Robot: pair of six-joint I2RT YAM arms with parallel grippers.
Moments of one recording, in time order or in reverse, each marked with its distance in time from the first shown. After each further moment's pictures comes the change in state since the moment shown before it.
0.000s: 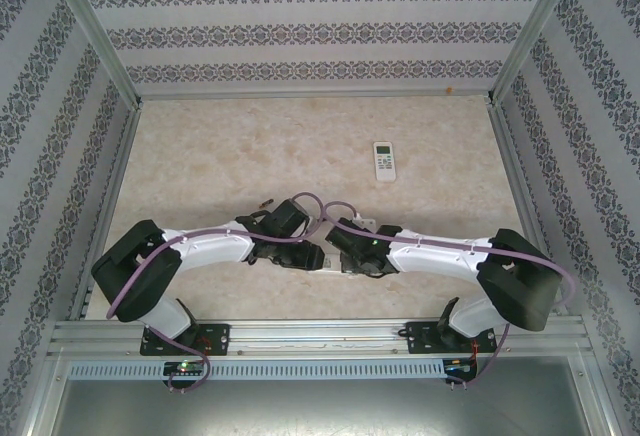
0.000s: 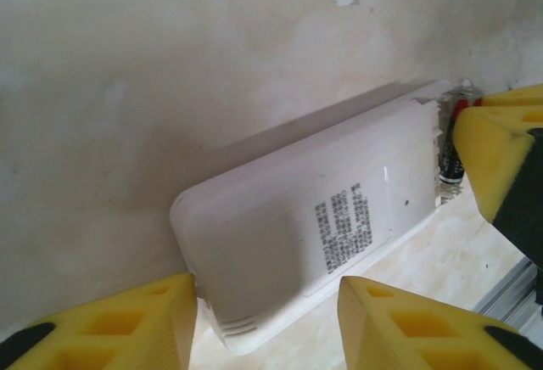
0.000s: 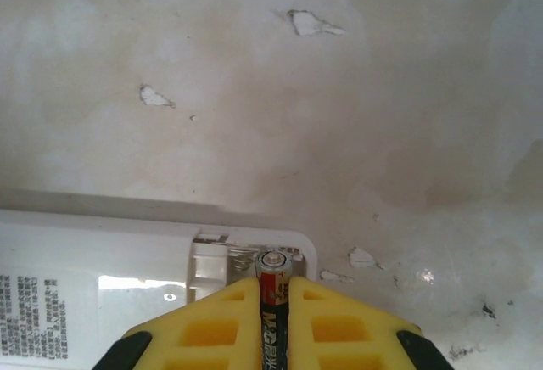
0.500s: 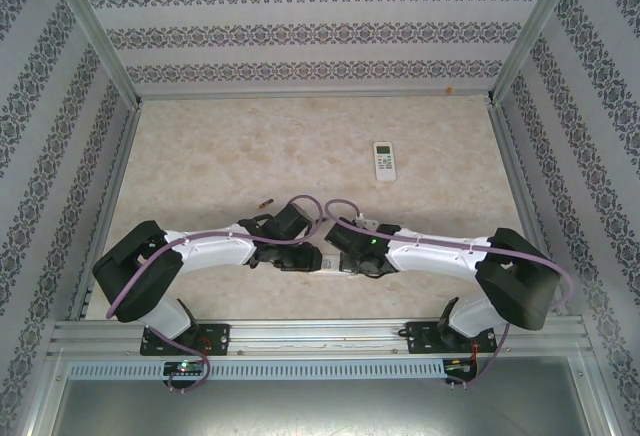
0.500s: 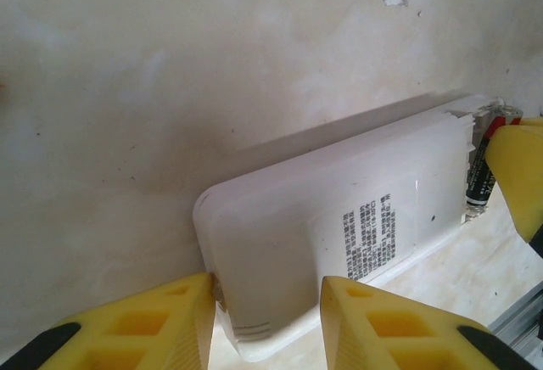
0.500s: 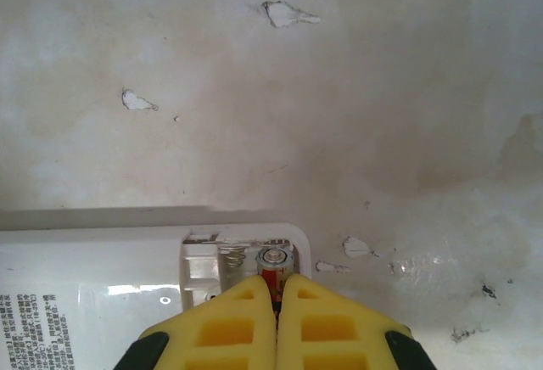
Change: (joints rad) left arm -0.033 0.002 -0.011 0.003 -0.058 -0.118; right arm 0.002 0.020 0.019 -0.031 -0.005 0.069
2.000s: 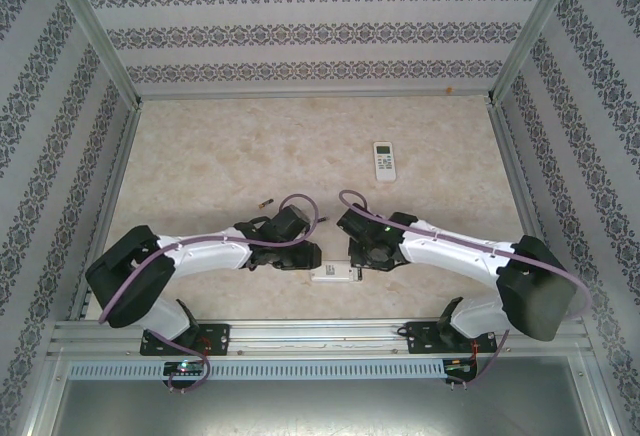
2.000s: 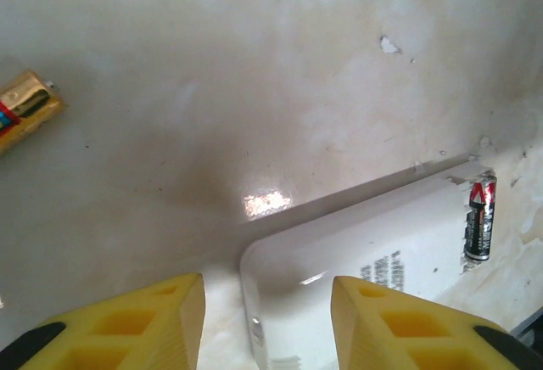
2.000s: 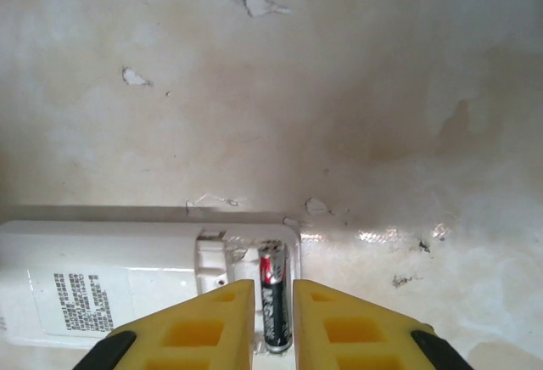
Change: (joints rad) left arm -0.011 -0.053 -0.031 0.033 -0.083 -0.061; right arm -0.101 -0.097 0.039 -0.135 -0.129 -0.118
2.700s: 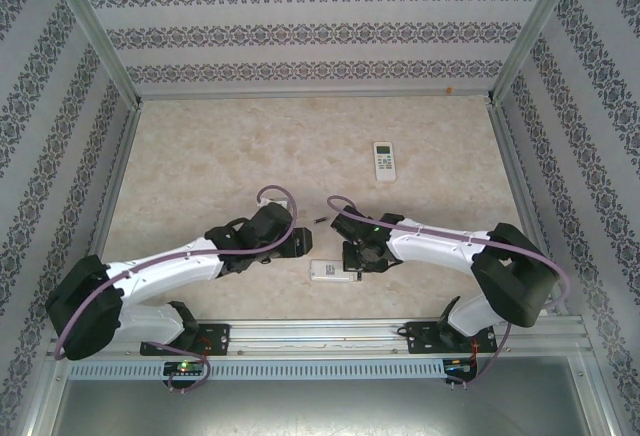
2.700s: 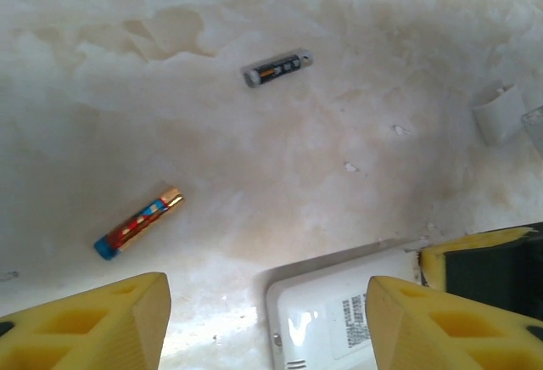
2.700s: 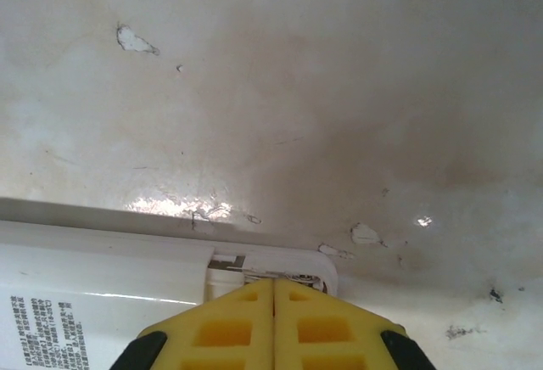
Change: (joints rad) left arm 0.000 -0.268 -0.059 -0.035 -0.270 0.028; right arm -0.002 0.115 -0.003 0.077 -0.057 -0.093
